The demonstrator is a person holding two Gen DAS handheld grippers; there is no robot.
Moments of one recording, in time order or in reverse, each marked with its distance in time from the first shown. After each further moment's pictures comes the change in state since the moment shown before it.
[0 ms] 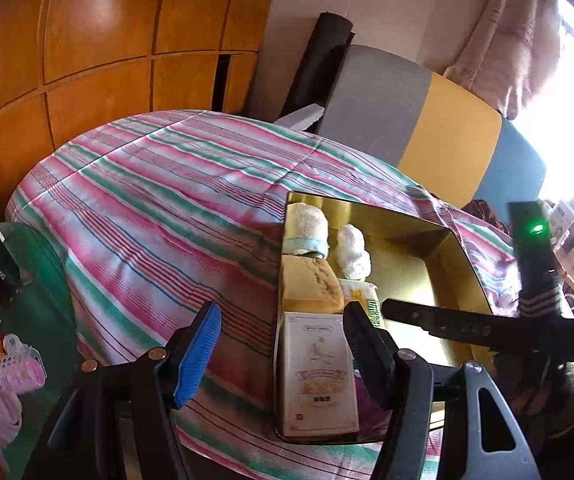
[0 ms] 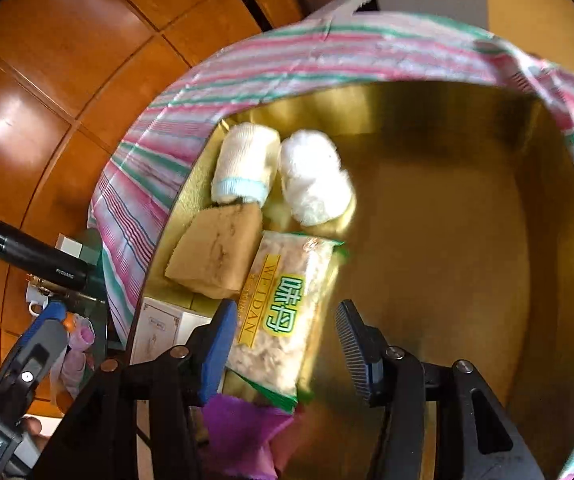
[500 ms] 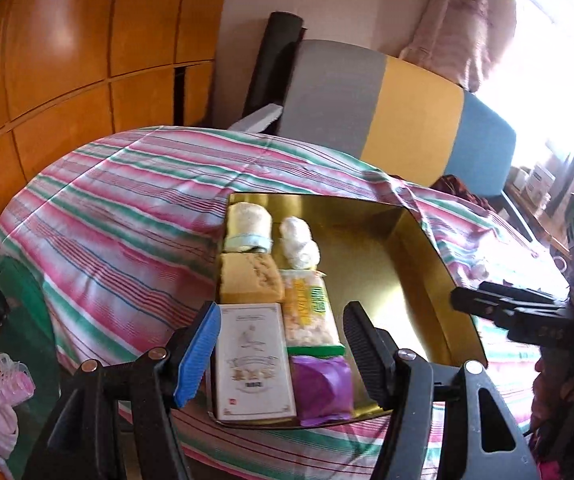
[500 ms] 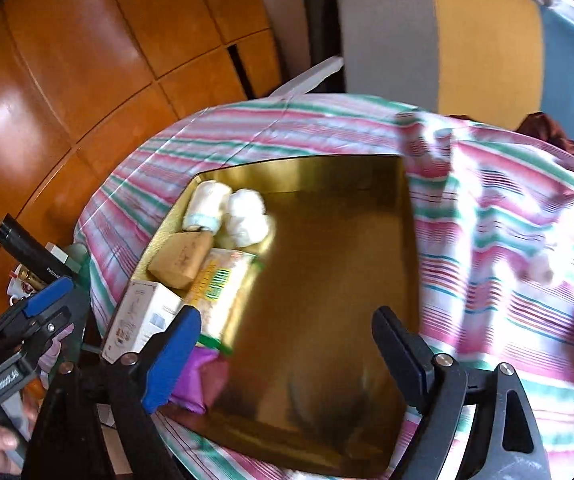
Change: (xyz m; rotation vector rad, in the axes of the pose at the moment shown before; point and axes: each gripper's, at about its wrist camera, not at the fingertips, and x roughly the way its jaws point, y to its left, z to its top) left arm -0.012 -0.052 -0.007 0.132 0.001 -0.067; right arm -0.108 -0.033 -0.040 -0.058 -0.209 -0.147
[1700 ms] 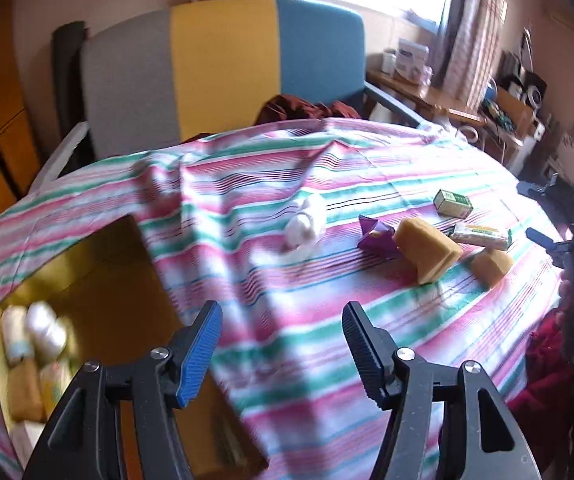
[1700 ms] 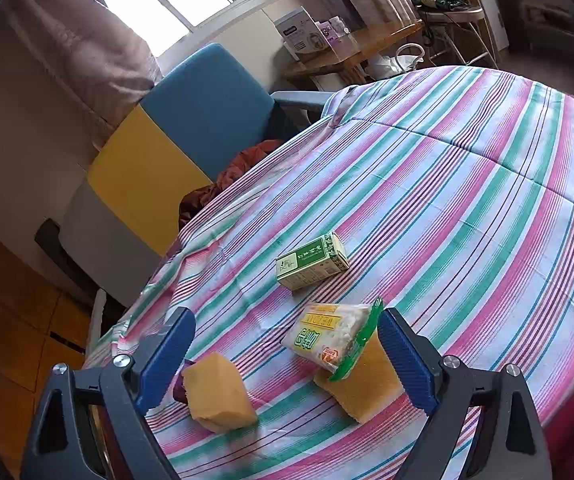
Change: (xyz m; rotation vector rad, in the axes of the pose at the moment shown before) left arm 0.082 -0.272 0.016 0.490 0.182 -0.266; right arm -0.222 -0.353 -0.142 0.944 -0.499 -0.388
